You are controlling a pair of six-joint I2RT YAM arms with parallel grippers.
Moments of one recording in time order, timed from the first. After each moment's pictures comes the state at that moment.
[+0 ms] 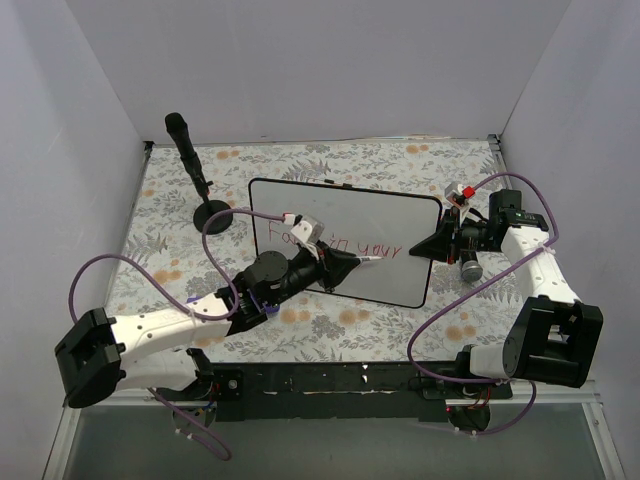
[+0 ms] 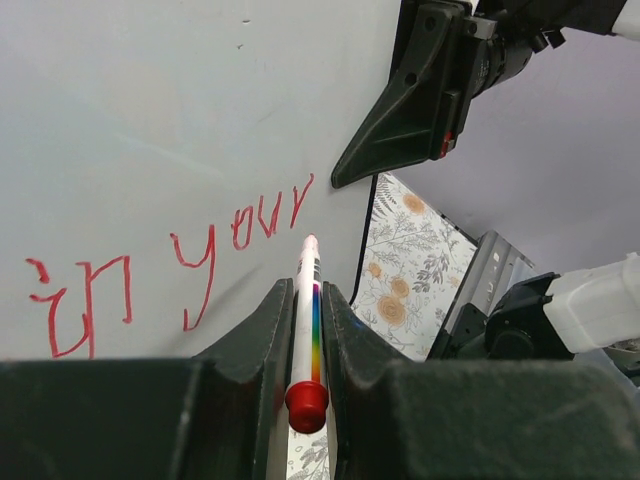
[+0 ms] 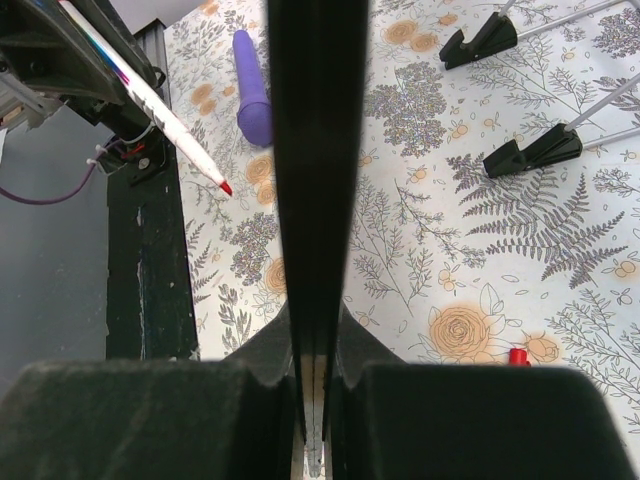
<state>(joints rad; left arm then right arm) -1.04 1.17 0.66 0.51 -0.07 -0.43 -0.12 1.33 0.98 -0.94 -1.37 -0.88</state>
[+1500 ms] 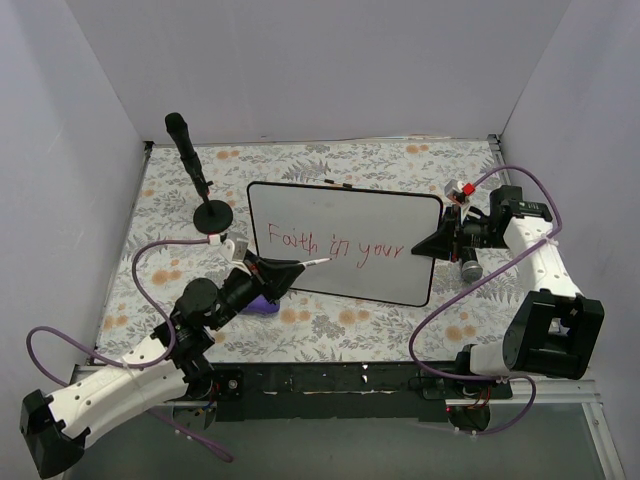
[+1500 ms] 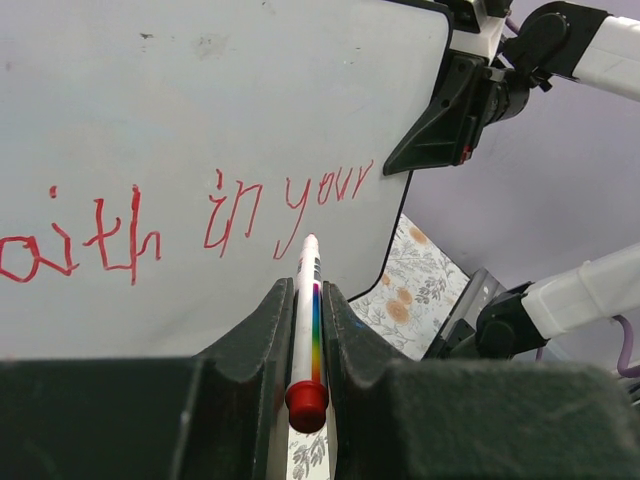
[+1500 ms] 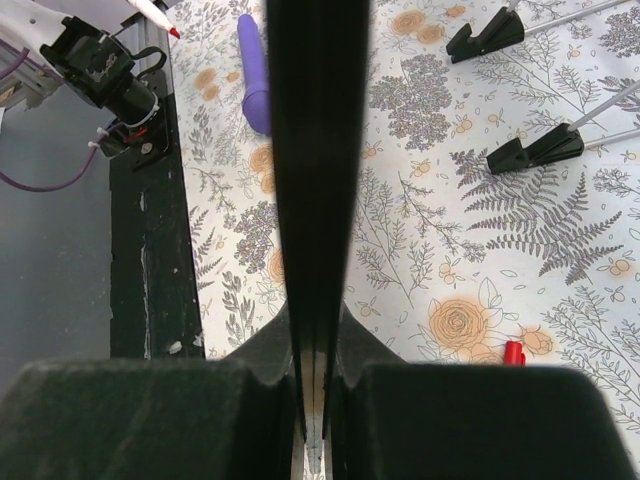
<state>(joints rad) -0.87 0.56 0.39 0.30 -0.03 -0.52 -0.12 1.37 1.07 -1.14 -1.34 -1.04</state>
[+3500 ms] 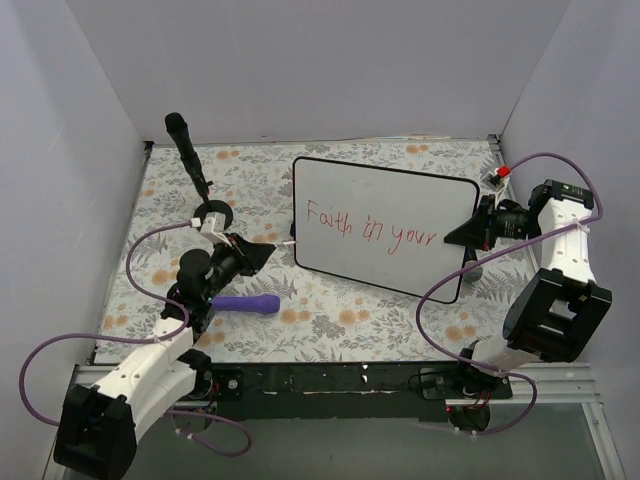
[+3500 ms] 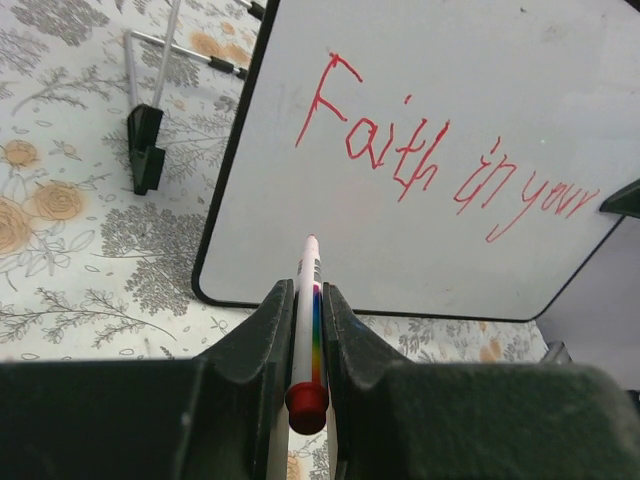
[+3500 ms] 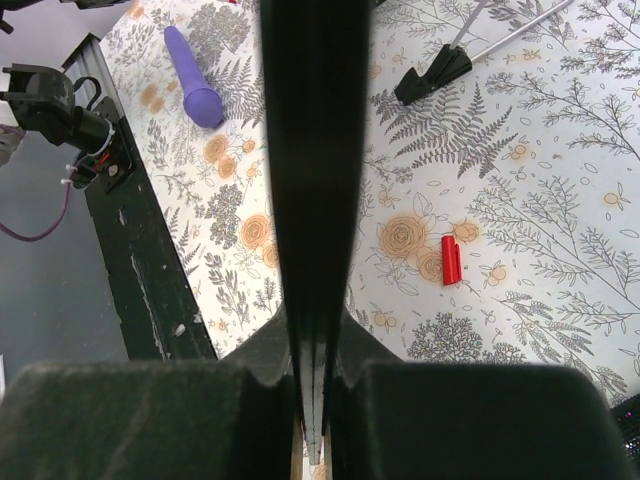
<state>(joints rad) -0.34 0.80 0.30 0.40 0.27 -0.66 -0.37 1.49 1.30 -1.47 -1.23 -1.16</state>
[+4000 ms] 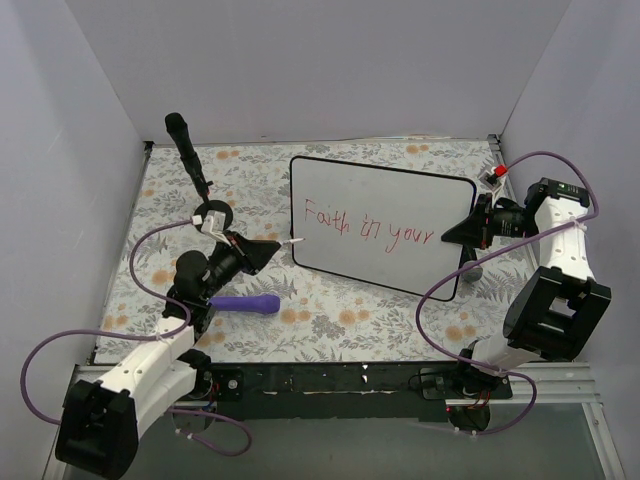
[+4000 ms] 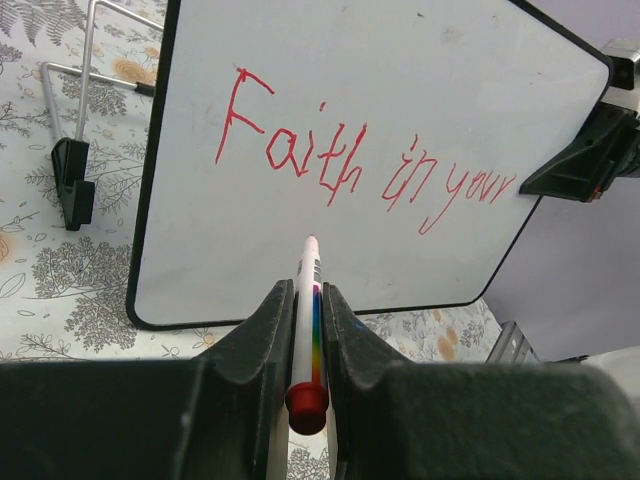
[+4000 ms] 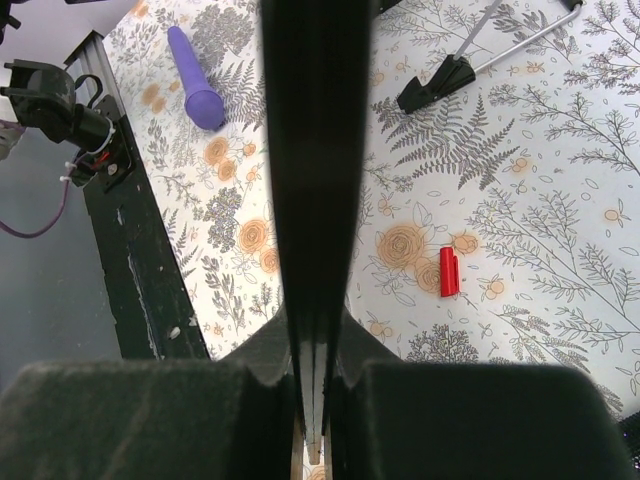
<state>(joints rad) -0.31 0.87 0.30 0.58 0.41 -0.71 -0.34 1.50 1.30 -1.44 -1.24 -1.16</state>
